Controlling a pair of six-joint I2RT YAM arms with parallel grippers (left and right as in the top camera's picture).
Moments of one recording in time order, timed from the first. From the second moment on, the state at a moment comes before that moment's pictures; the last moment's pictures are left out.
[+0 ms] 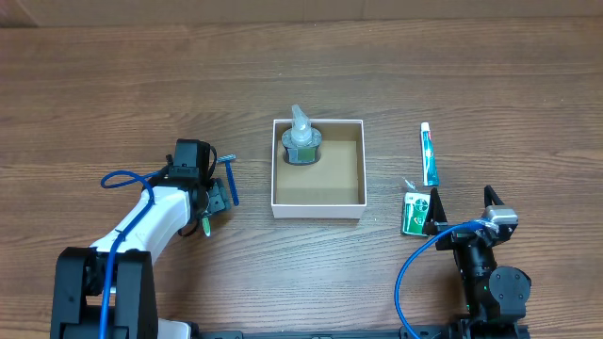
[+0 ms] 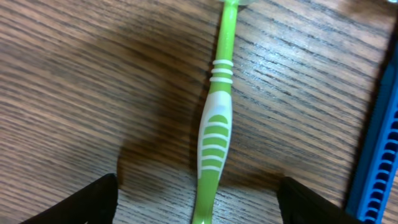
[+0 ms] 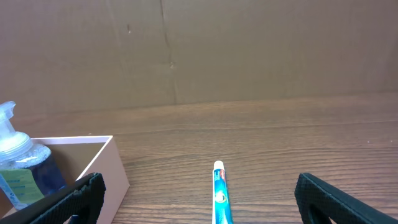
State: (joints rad) left arm -0.09 1.60 0.77 -0.50 -0.15 -0.44; right arm -0.01 0.01 0.02 -0.03 -0.06 0.09
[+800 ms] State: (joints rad) left arm -0.09 1.62 0.82 -0.60 -0.15 -0.40; right arm -0.01 0.01 0.02 -0.03 -0.06 0.09
